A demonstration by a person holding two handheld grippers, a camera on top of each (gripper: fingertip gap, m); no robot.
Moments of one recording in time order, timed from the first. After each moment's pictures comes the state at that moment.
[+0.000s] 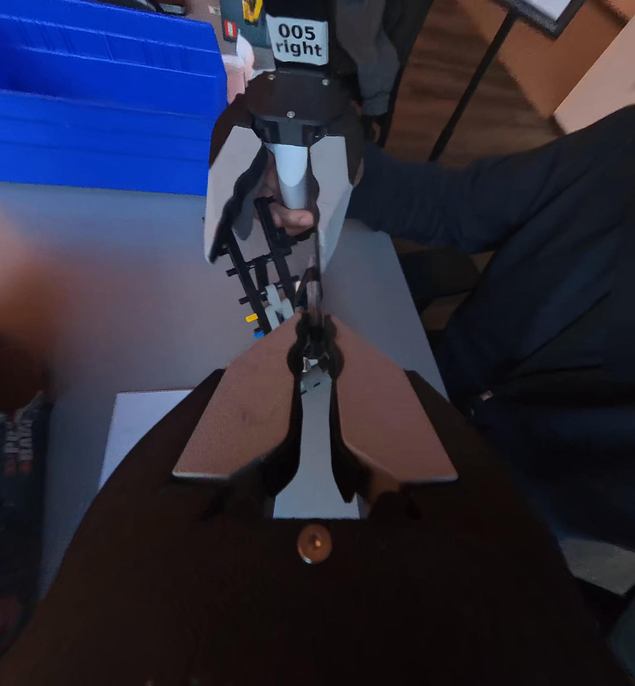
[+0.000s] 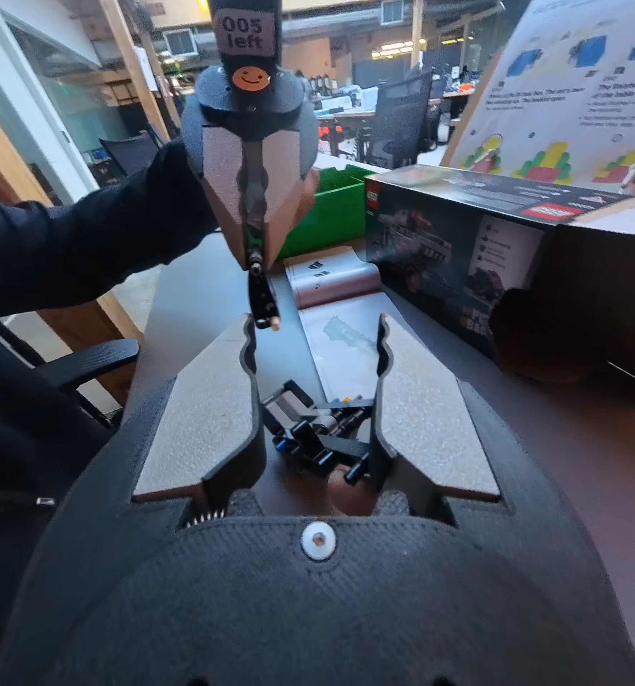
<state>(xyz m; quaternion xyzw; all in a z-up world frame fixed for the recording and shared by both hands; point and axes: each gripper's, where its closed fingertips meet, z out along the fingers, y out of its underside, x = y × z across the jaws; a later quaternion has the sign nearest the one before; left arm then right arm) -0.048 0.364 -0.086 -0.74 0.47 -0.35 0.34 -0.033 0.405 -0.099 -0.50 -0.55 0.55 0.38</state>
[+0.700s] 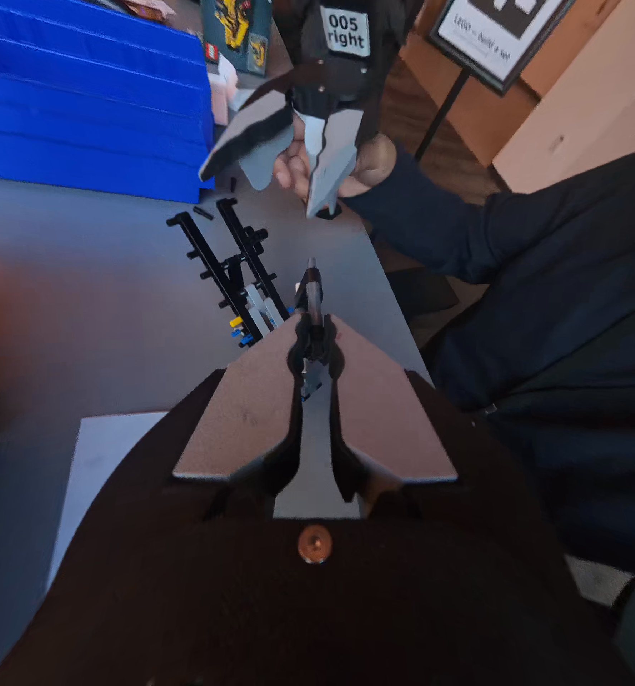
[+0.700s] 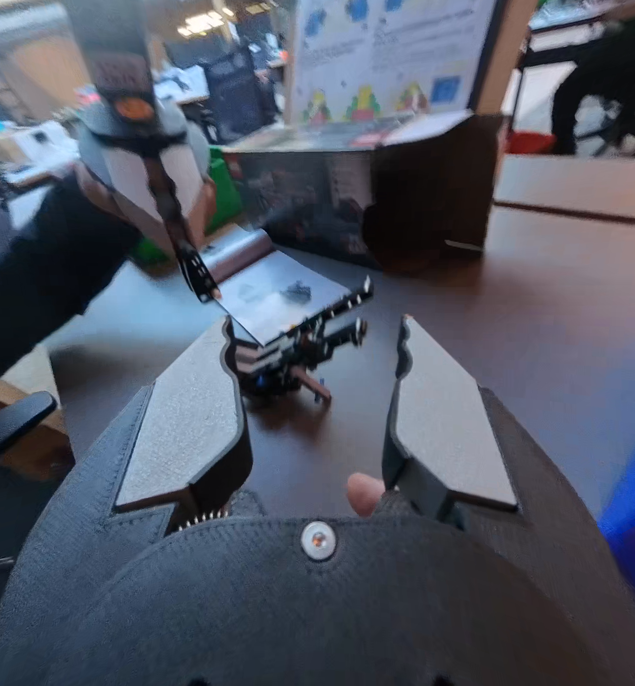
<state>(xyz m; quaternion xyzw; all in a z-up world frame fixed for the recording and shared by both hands) -0.041 0.377 -0.102 -0.72 0.45 -0.41 0.33 0.034 0.450 -0.119 -0.66 -0.42 0.45 0.42</state>
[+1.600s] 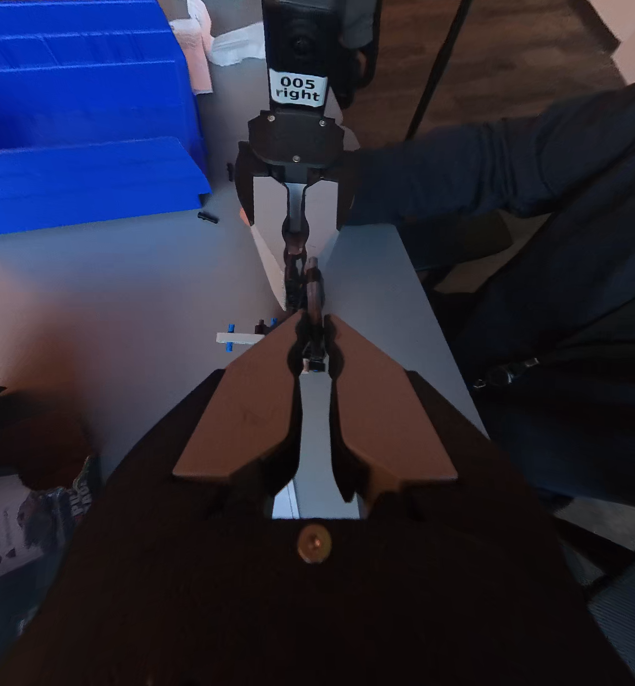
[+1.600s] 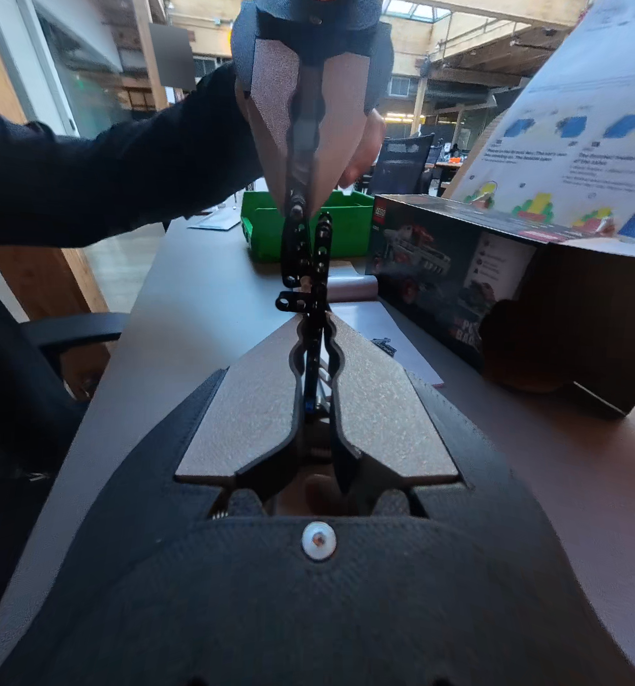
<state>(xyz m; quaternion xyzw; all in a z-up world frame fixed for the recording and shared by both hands) -0.012 0.378 -0.075 -0.72 0.55 -0.29 0.30 -0.005 0.394 -0.117 -0.43 -0.56 0.54 0.44</state>
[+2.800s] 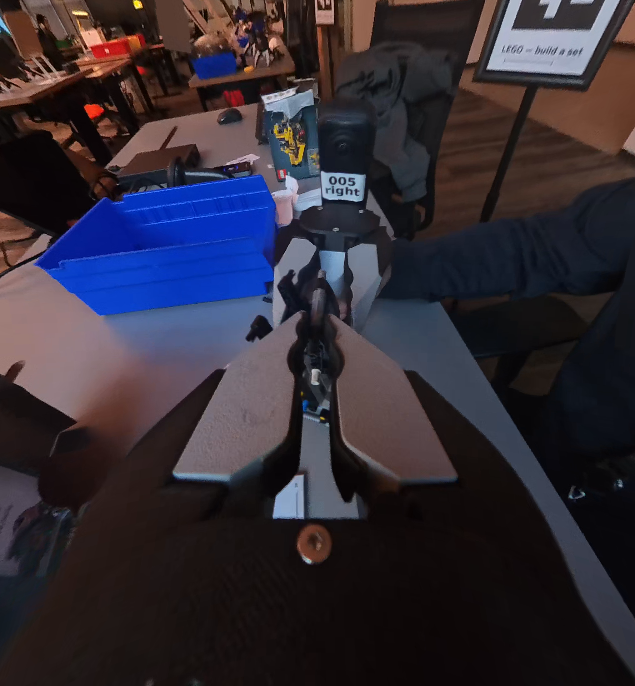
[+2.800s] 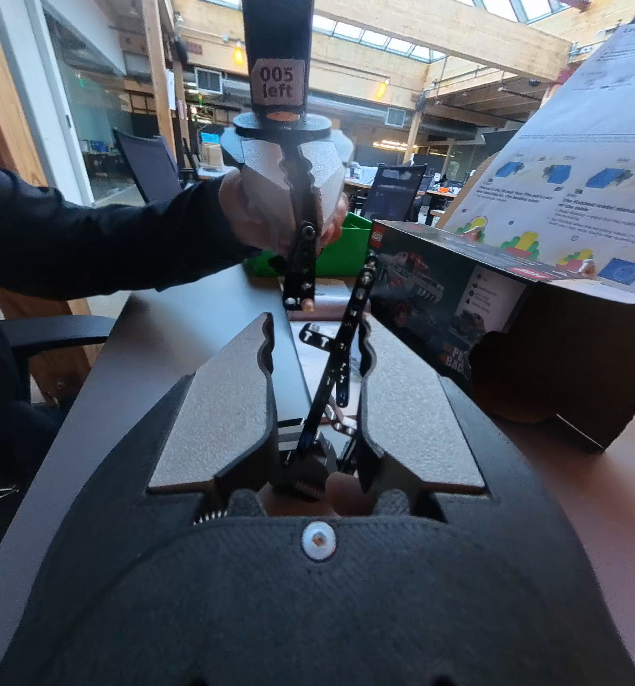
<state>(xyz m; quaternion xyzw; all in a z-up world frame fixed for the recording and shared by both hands) -0.013 0.380 -0.069 -0.65 0.47 -0.30 0.51 -0.011 0.390 -0.105 -0.41 -0.57 0.54 0.48</state>
